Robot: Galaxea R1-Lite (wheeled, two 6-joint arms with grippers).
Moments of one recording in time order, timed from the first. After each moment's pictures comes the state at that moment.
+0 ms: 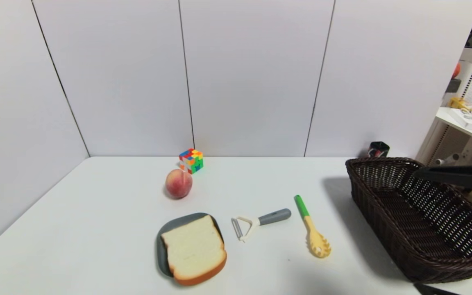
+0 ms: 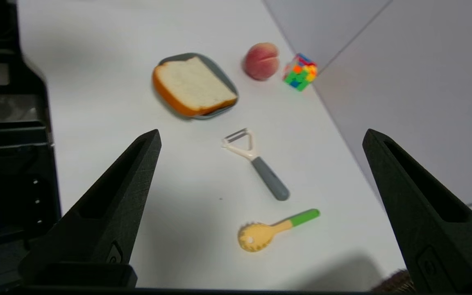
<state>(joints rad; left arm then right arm) 0.01 0.00 0.00 0.00 0.00 0.00 0.59 0.98 -0.69 -0.06 0.40 -0.58</state>
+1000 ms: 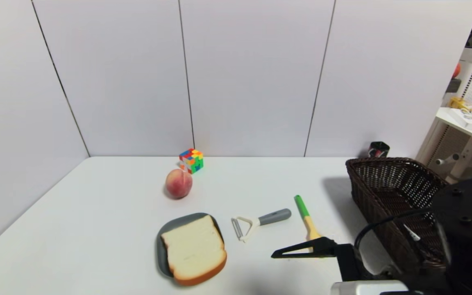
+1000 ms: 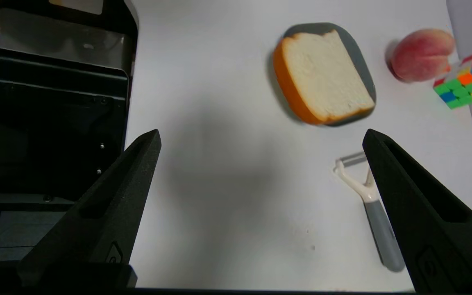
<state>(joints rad) 0.01 0.00 0.00 0.00 0.00 0.00 0.99 1.39 -0.67 -0.20 0.26 -0.63</state>
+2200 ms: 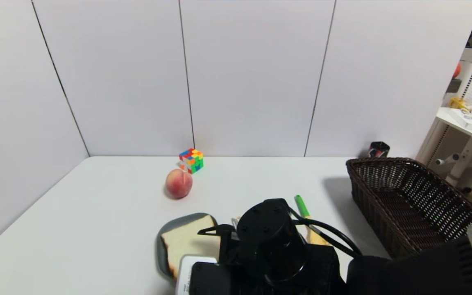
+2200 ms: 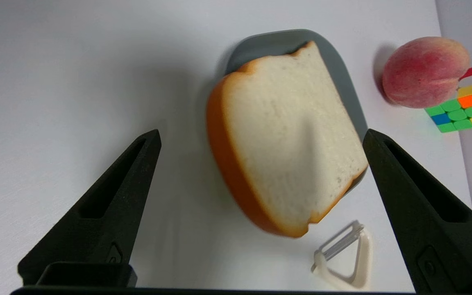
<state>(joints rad) 0.01 0.00 0.00 0.00 0.00 0.00 1.04 1.96 -0.87 -0.58 0.04 -0.68</state>
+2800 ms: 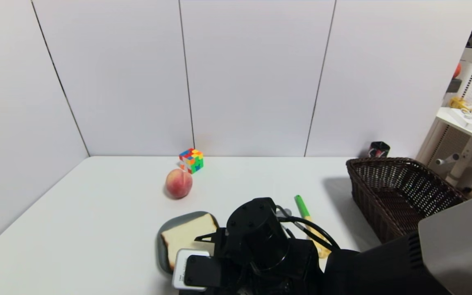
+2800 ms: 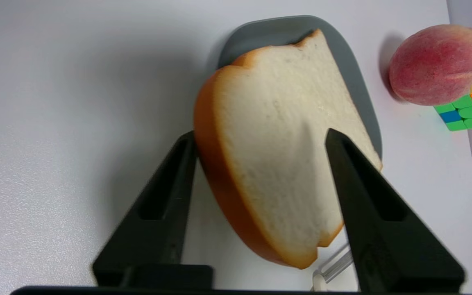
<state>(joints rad) 0.01 0.00 0.00 0.00 0.00 0.00 1.01 2.03 -0.92 -0.59 0.04 -0.70</state>
